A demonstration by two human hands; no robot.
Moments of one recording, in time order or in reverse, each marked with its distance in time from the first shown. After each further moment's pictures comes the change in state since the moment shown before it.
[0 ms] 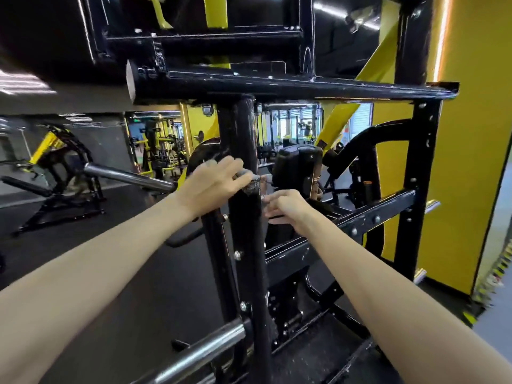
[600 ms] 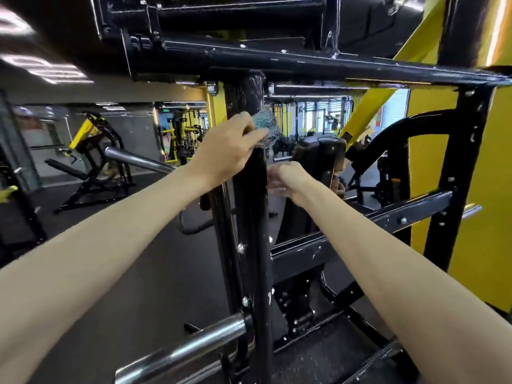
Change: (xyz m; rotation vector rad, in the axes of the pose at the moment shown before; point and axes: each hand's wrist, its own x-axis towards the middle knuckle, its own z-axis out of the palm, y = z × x) left_hand 0.032 -0.005 0.010 -0.223 0.077 -0.251; right_hand 0.042 -0.022 0.006 0.069 -0.062 -0.039
